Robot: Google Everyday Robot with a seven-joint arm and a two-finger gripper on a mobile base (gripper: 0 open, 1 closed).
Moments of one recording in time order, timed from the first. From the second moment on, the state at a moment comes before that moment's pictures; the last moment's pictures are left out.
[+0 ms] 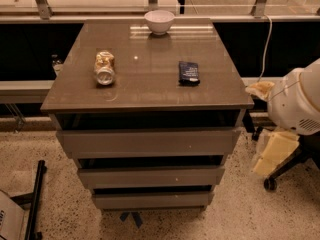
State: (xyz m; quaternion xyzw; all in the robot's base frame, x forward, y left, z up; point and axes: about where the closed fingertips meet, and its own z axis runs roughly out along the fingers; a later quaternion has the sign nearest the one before) arm 0.419 -0.192 0.894 -0.62 0.75 0.02 0.23
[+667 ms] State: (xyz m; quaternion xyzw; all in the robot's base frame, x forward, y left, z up) arm 0.401 -0.175 0.827 -0.62 0.74 0.08 0.25
